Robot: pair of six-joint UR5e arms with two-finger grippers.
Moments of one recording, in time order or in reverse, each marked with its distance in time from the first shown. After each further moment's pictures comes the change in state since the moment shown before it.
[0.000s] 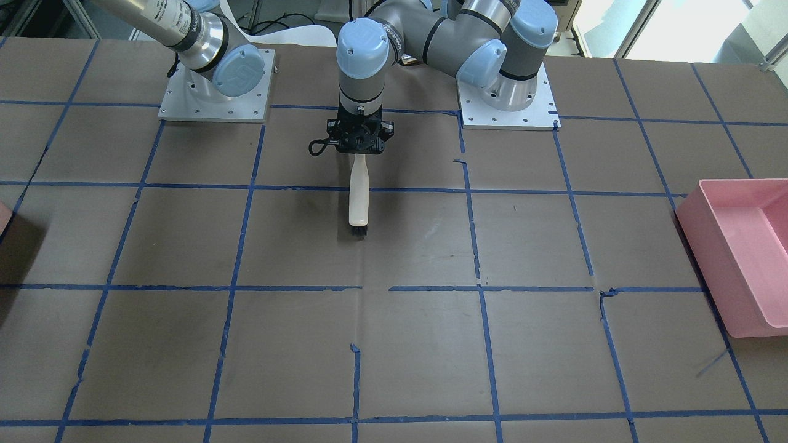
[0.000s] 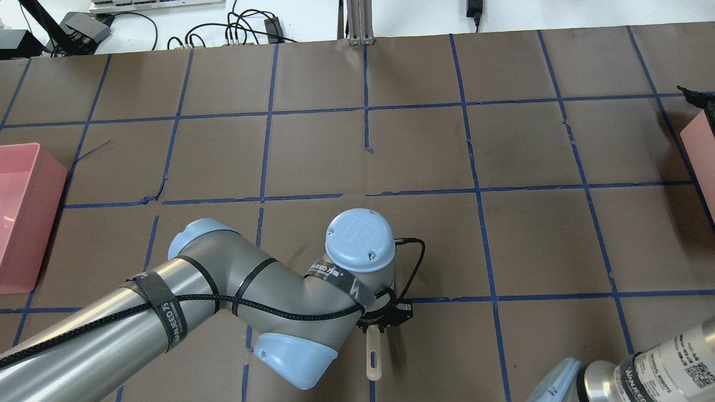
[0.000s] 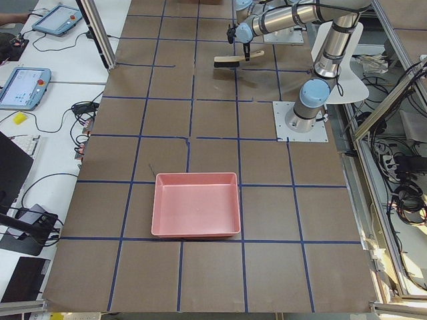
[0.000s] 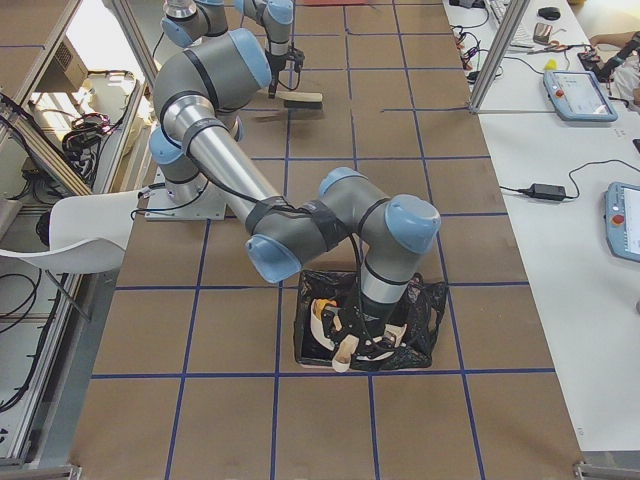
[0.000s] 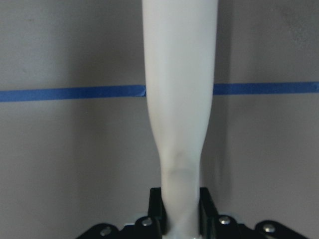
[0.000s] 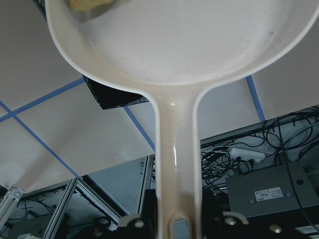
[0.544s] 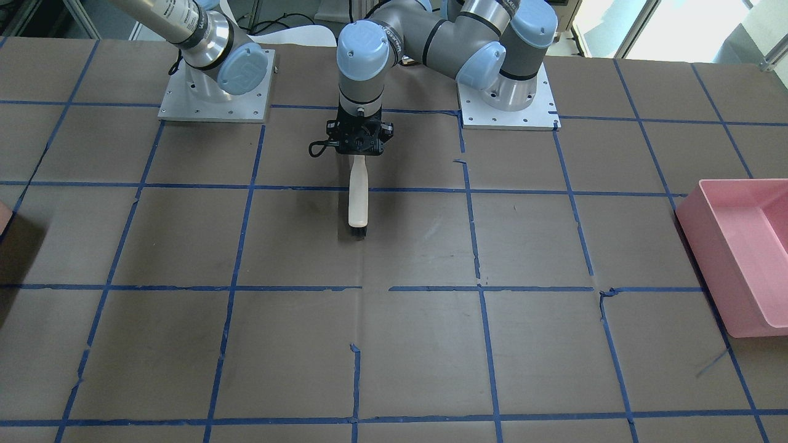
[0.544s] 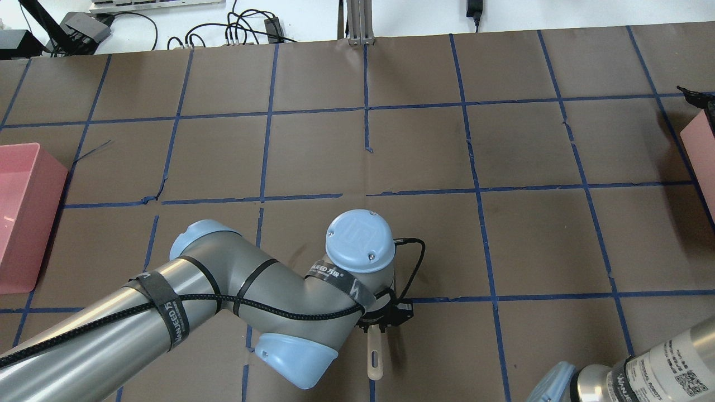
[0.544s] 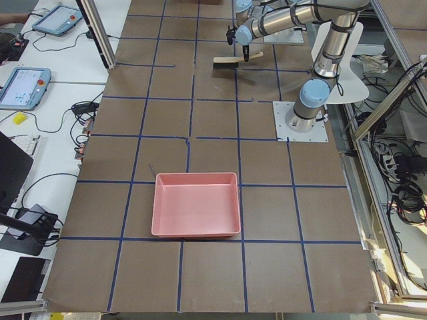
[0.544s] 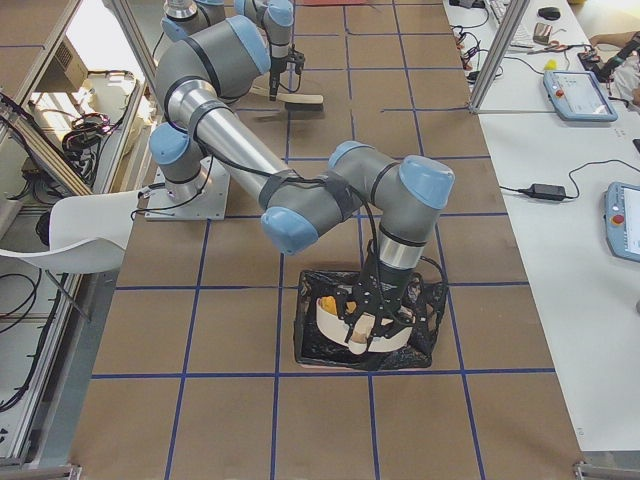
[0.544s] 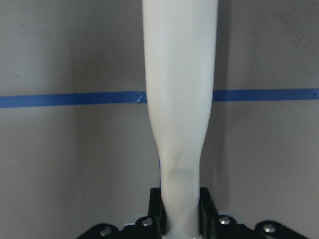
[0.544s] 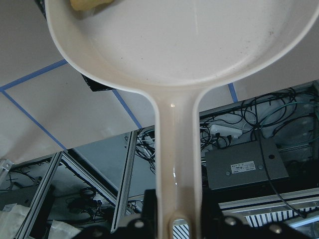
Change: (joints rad) left arm 0.000 -0.005 -0.002 0.008 -0.004 -0.002; right arm 0.044 -0.043 0.040 -0.035 -0.110 -0.020
